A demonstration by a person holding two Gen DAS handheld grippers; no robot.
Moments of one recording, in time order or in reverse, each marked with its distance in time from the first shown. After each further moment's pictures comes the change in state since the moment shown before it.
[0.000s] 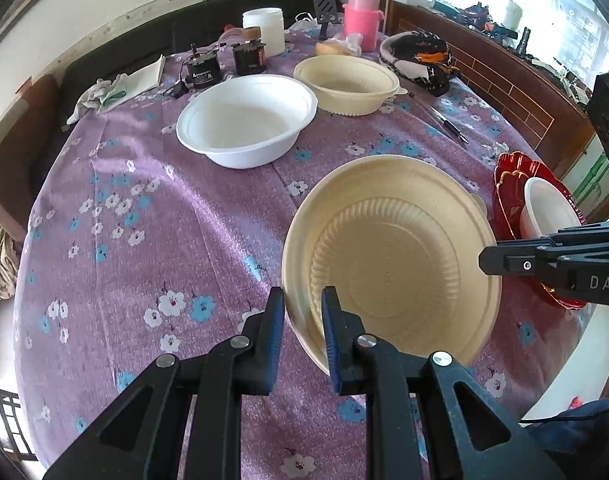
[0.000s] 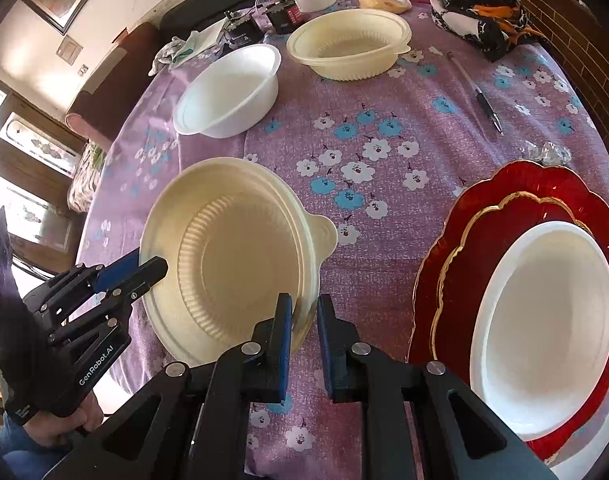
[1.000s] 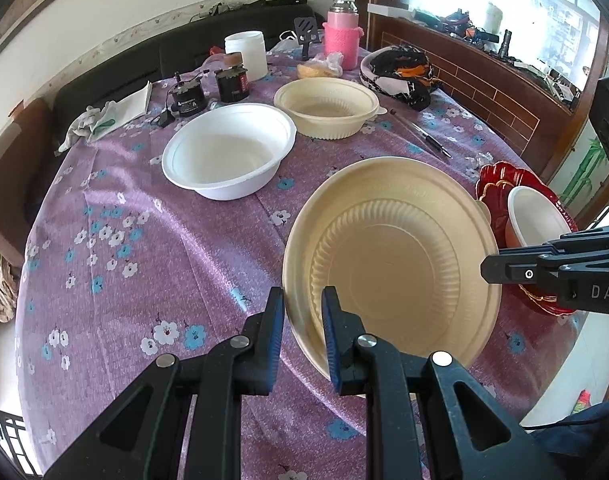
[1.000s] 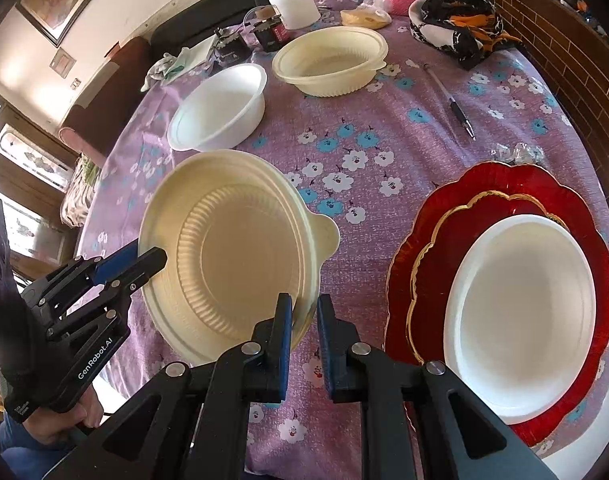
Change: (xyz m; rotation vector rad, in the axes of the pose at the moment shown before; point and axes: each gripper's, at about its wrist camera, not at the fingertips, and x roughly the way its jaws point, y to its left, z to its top) left arm -0.008 -0.011 0.011 0.049 -0.067 -0.019; right arm -0.021 -0.004 -0.007 0.026 -0.053 -0.036
